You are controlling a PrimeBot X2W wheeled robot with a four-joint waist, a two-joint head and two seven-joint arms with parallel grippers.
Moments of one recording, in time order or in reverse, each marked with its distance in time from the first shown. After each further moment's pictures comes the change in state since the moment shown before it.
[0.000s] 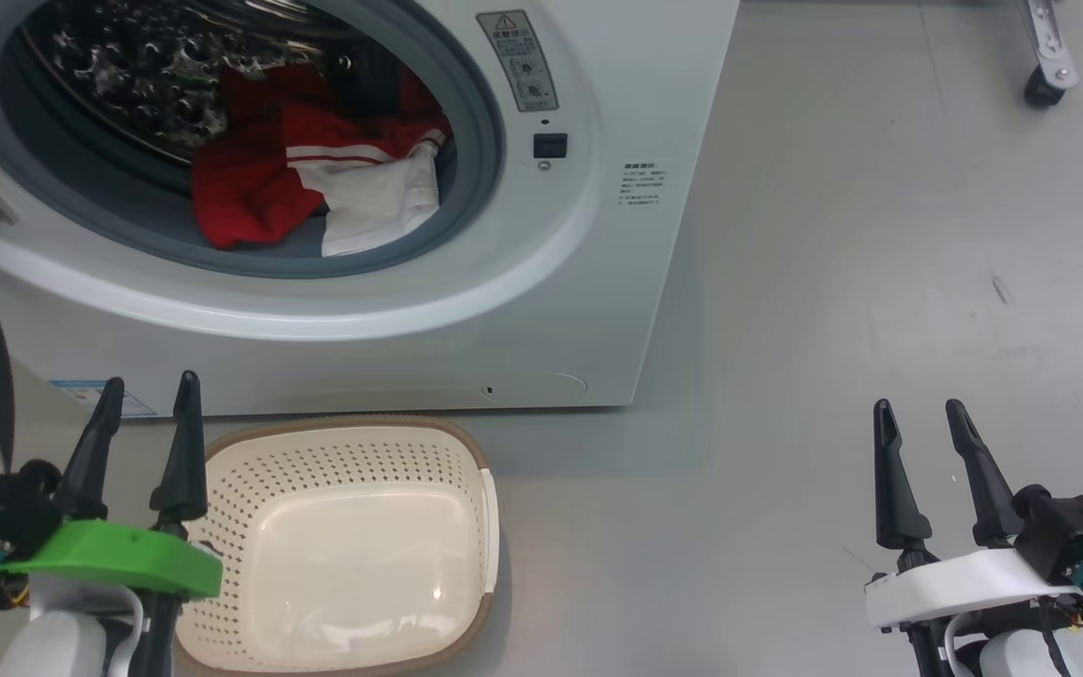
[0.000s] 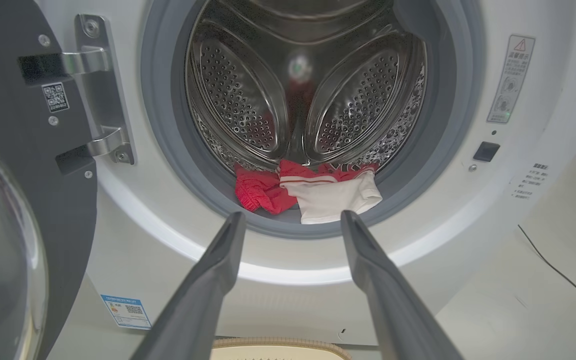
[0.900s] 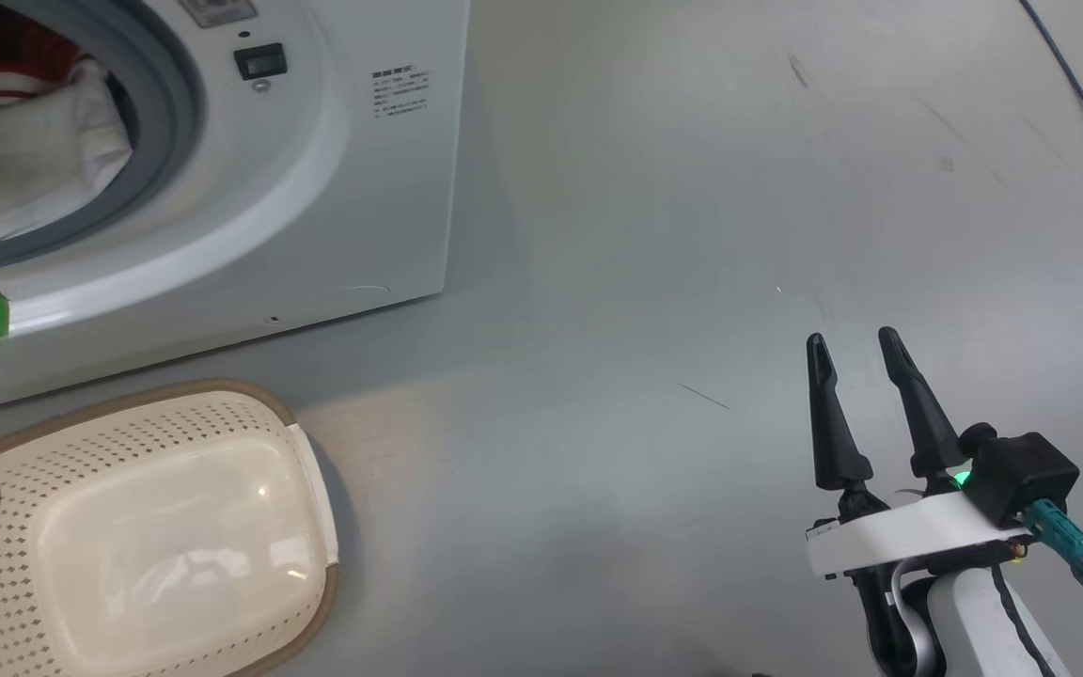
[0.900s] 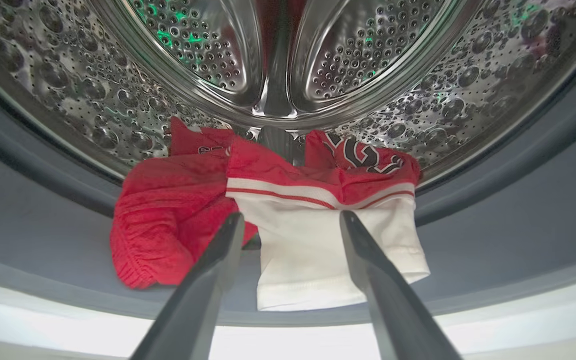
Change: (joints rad) left arm -0.457 0.131 0.120 0.165 -0.080 0.136 0.358; right arm -0.117 0.042 0.073 -0.011 -0.006 0.000 0.000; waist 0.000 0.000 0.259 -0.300
